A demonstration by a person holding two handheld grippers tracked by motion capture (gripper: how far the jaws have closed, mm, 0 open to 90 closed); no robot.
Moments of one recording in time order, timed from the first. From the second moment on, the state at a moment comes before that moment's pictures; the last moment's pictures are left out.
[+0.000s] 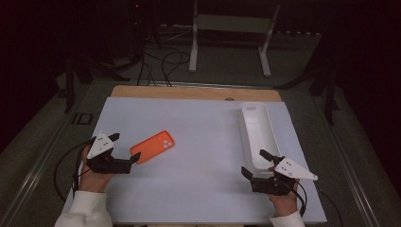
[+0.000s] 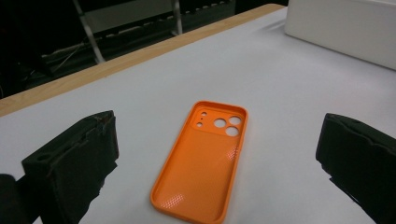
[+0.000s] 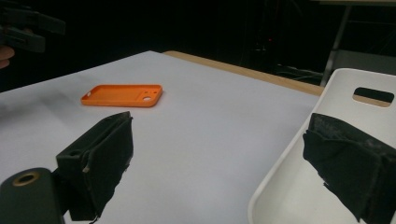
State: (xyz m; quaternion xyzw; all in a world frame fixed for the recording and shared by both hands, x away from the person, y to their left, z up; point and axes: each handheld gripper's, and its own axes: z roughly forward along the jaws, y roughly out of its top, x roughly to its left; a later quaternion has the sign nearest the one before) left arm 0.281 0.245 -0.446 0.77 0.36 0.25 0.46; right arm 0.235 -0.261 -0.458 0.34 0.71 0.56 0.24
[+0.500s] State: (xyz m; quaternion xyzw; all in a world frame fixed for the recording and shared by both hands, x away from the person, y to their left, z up) left arm 0.299 0.241 -0.449 0.79 0.36 0.24 0.44; right arm 0.236 -0.261 -0.459 0.34 0.72 0.56 0.24
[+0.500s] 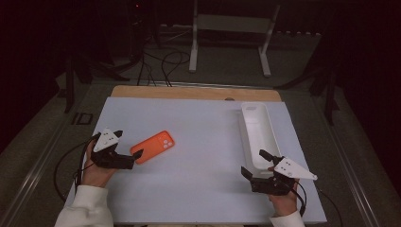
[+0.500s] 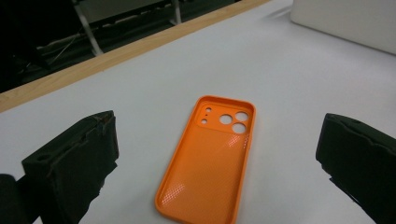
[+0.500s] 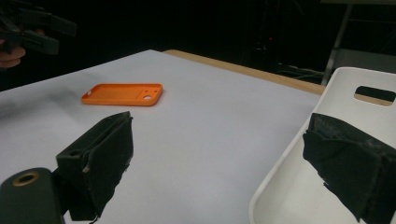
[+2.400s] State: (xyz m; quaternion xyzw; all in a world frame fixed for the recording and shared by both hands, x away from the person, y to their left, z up) left arm 0.348 0.221 -0.468 0.86 0.36 0.20 0.29; right arm 0.237 -0.261 -0.461 0.34 0.72 0.56 0.24
